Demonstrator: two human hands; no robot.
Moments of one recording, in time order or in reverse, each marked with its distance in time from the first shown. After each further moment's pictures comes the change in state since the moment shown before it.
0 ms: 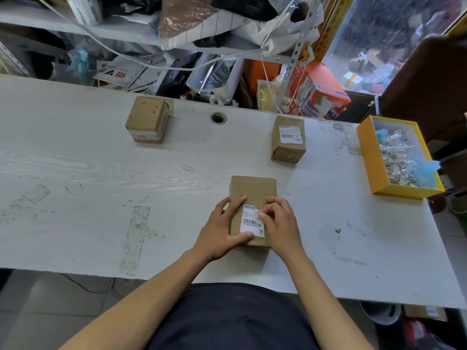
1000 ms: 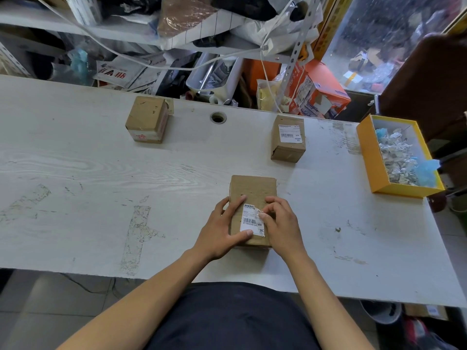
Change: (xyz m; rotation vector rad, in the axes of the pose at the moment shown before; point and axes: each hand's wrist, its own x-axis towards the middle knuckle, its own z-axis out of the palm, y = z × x) left_hand -0.001 0.001 0.000 0.011 0.003 0.007; right_hand -0.003 -0.003 -0.004 0.012 -0.009 -0.005
